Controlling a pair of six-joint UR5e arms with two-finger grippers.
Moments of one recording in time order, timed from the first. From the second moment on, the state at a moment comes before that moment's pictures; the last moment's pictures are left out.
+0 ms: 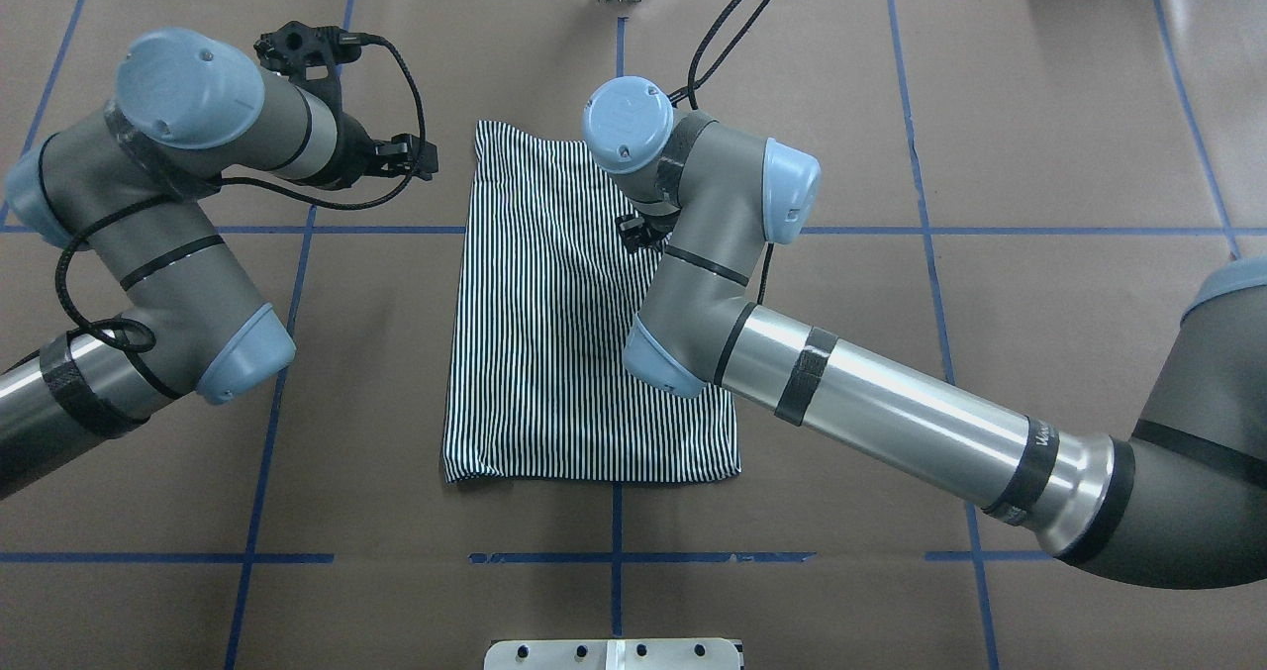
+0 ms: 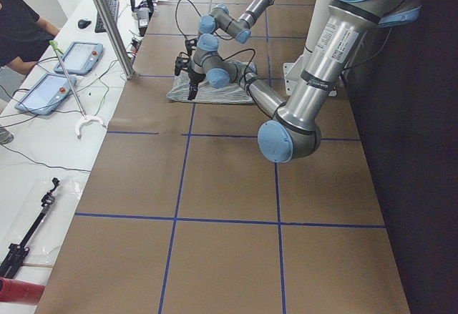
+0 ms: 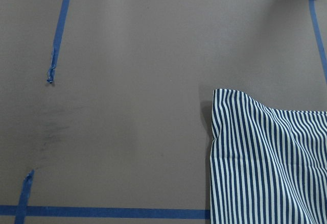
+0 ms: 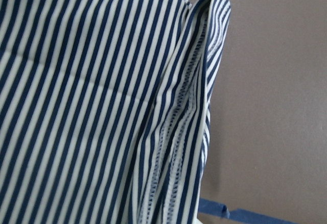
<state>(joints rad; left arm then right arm) -0.79 -2.07 -1.66 -1.93 -1.83 -1.13 0.60 -0.60 1.14 -1.59 1.69 0.75</state>
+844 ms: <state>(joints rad) -0.79 -2.07 -1.66 -1.93 -1.83 -1.13 0.73 -0.70 1.15 -1.59 1.71 0.61</state>
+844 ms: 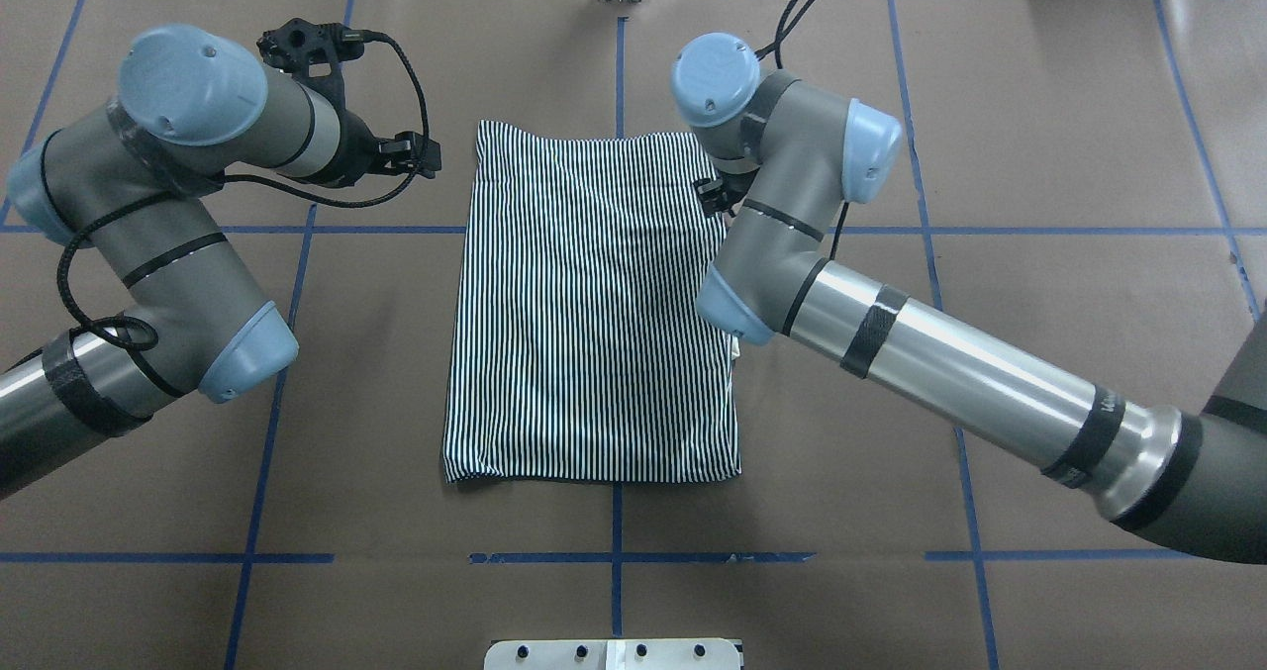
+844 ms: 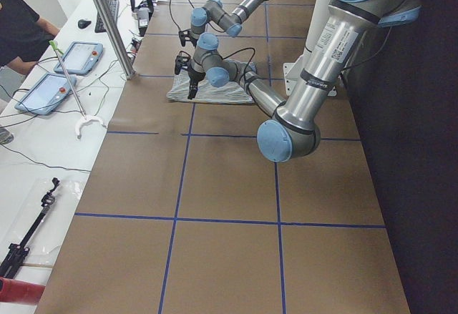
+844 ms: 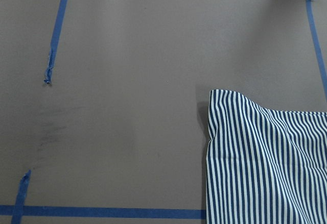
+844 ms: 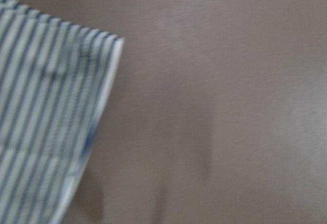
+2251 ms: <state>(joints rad) -0.35 -1.99 -1.93 -1.61 -1.76 -1.96 0.85 -0.95 1.66 -1.60 2.18 0.90</state>
